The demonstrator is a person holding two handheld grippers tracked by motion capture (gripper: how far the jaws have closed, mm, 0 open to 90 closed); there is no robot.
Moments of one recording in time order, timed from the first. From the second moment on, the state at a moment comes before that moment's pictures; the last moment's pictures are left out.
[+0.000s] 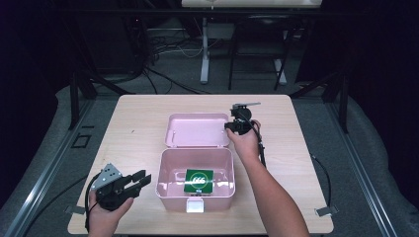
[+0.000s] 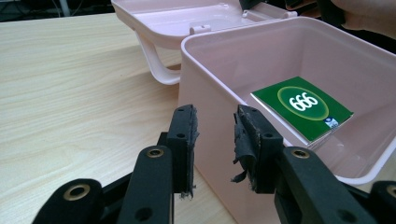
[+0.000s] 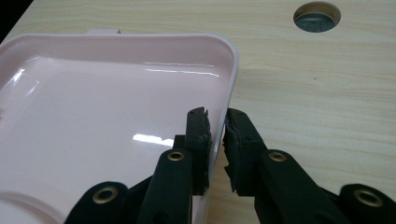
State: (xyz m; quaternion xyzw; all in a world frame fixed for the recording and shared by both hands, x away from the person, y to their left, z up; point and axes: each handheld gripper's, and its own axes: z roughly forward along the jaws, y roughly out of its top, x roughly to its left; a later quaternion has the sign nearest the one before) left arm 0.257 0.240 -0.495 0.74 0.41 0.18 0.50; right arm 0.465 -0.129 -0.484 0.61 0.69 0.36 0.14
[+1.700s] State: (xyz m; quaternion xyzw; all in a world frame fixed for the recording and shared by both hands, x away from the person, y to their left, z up) left arm 0.262 0.215 -0.490 0.77 0.38 0.15 0.50; right arm 0.440 -0.138 -0.442 0.58 0.68 0.41 0.18
